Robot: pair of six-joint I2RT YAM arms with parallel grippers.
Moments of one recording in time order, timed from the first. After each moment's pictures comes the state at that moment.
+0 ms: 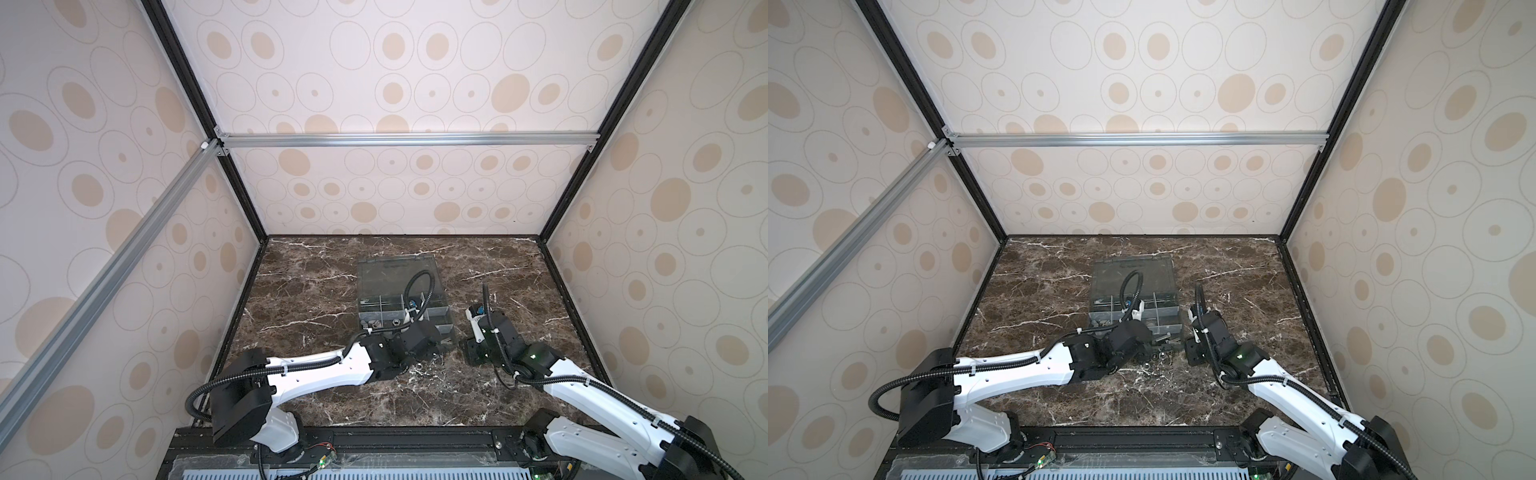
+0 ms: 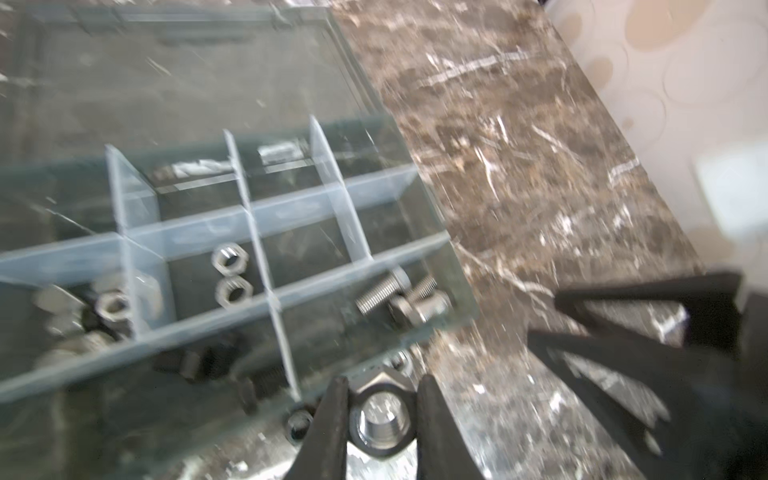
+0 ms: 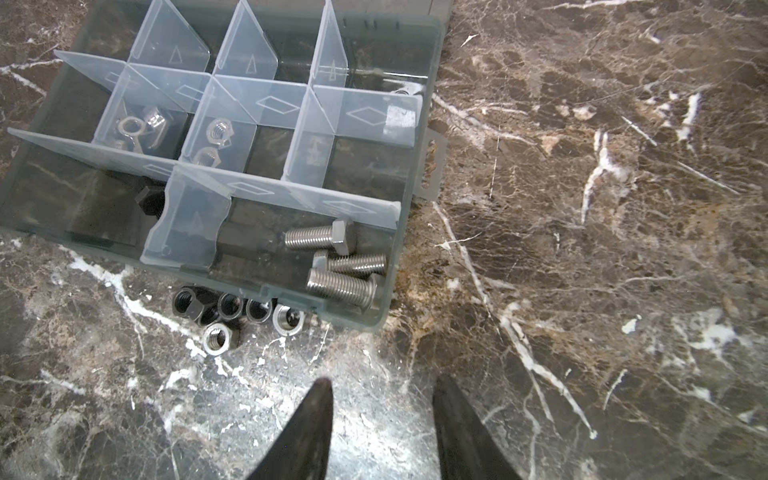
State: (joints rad) left arm -1.08 1.47 1.01 -0.29 -0.46 -0.74; right arm 0.63 0.95 0.58 -0.48 0.12 0.33
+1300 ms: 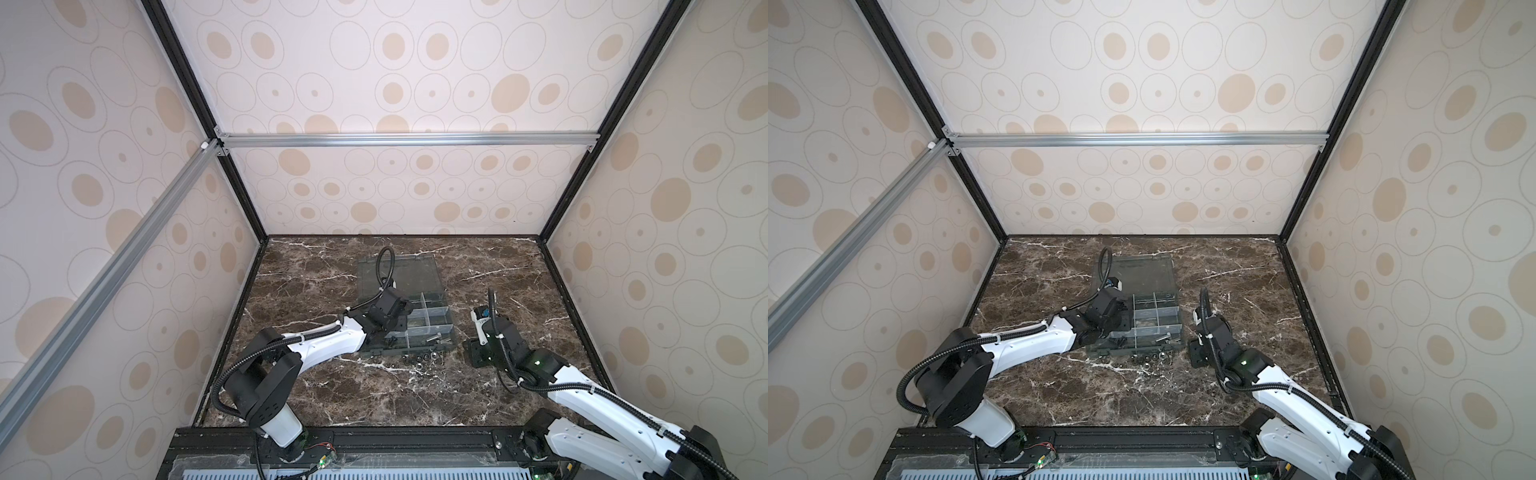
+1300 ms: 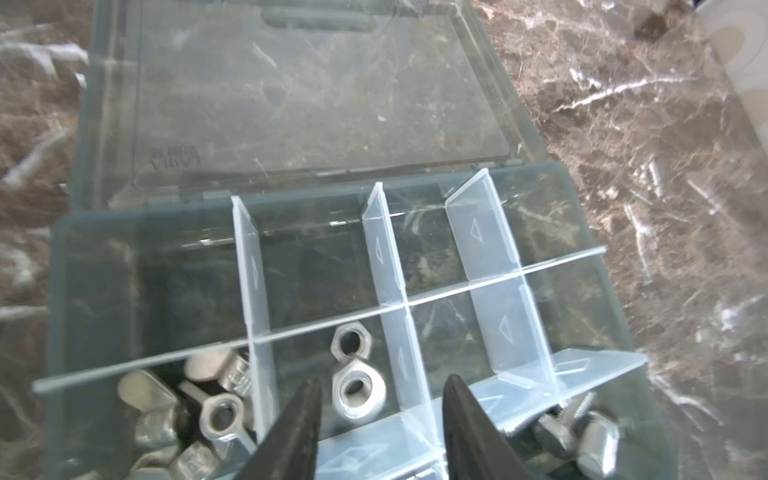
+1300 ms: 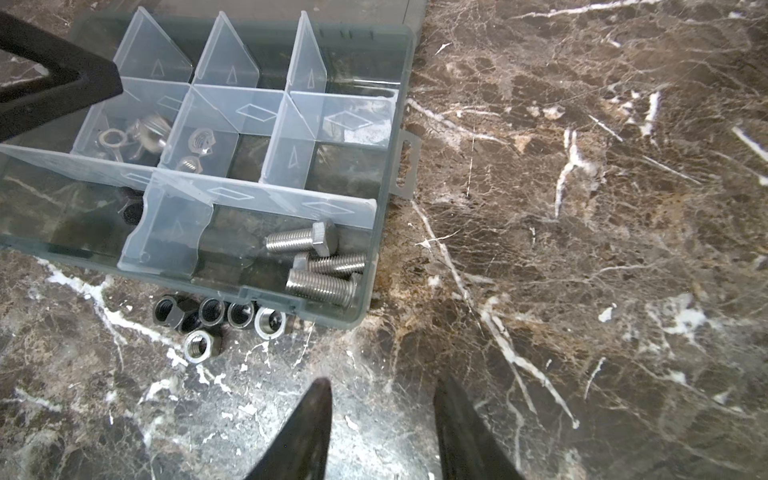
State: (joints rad) left arm -0.77 1.60 0.96 -0.17 -0.26 -0.63; right arm 0.62 0.91 0.54 -0.47 0.16 0.35
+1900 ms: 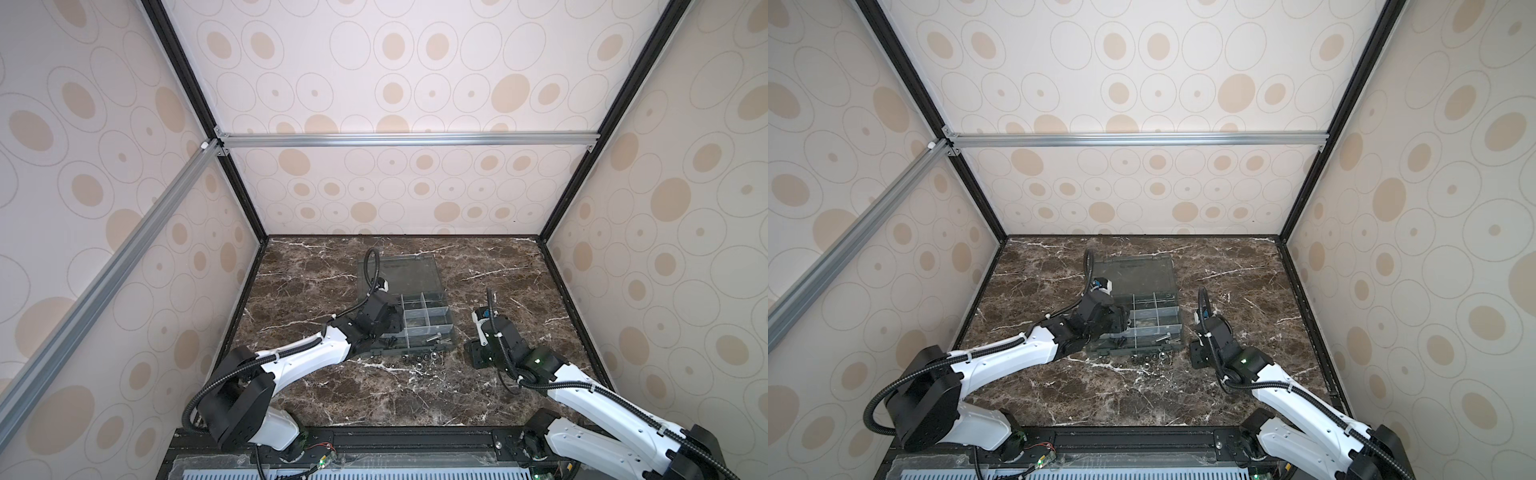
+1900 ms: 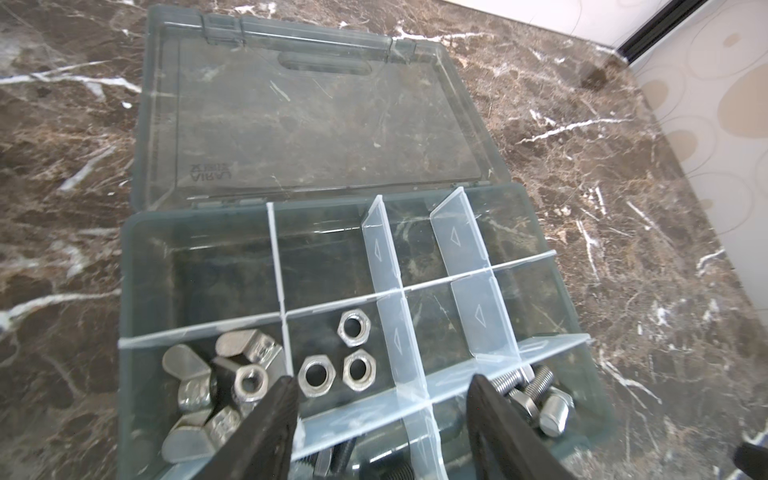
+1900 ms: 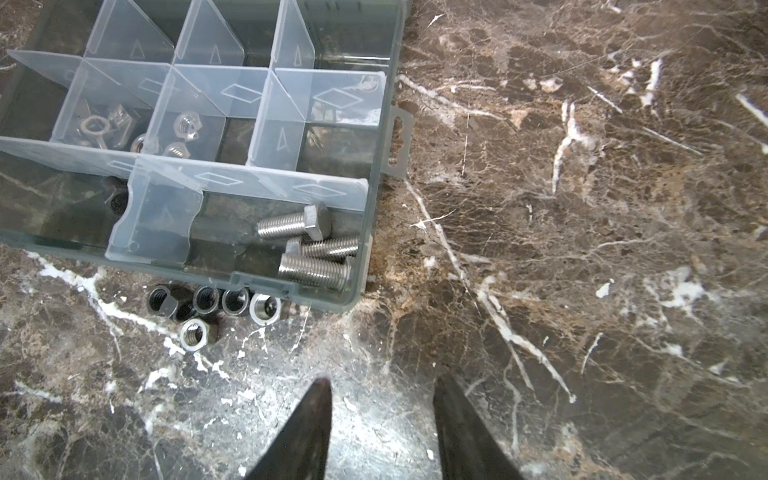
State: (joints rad) left arm -0.76 1.41 0.83 -0.12 -0.25 -0.66; right arm 0.62 0.92 0.56 -0.53 0.15 0.38
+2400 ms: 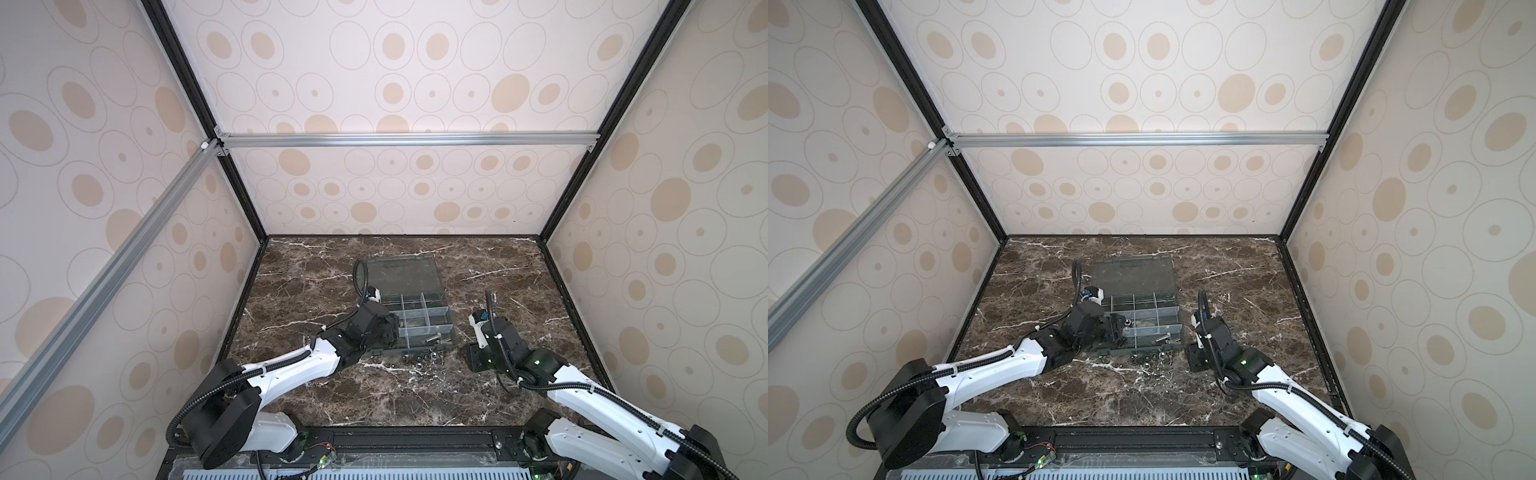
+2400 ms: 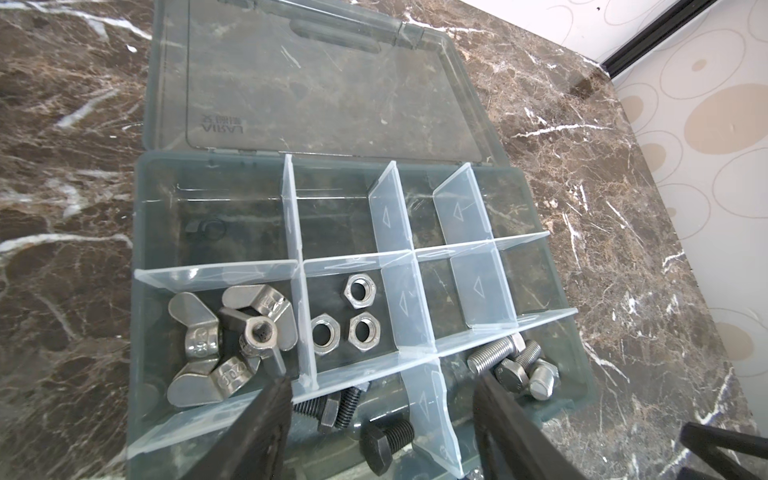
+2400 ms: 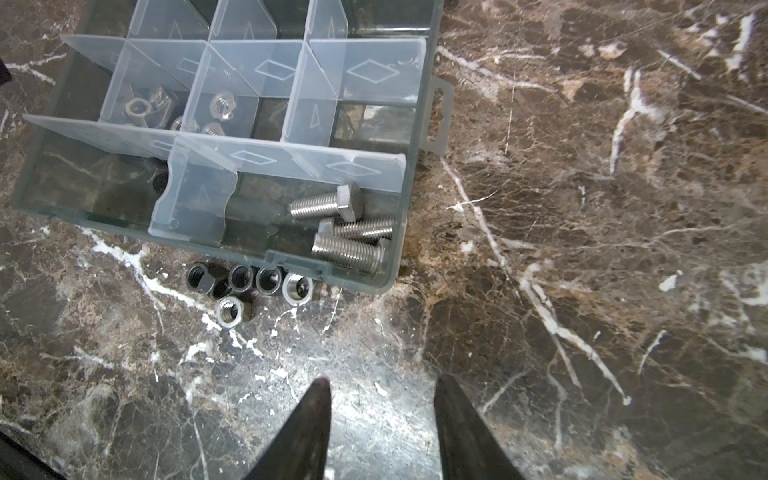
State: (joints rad) left arm -0.76 1.33 0.72 -0.07 -0.22 -0.73; right arm 0.62 0.91 0.54 -0.51 0.05 0.40
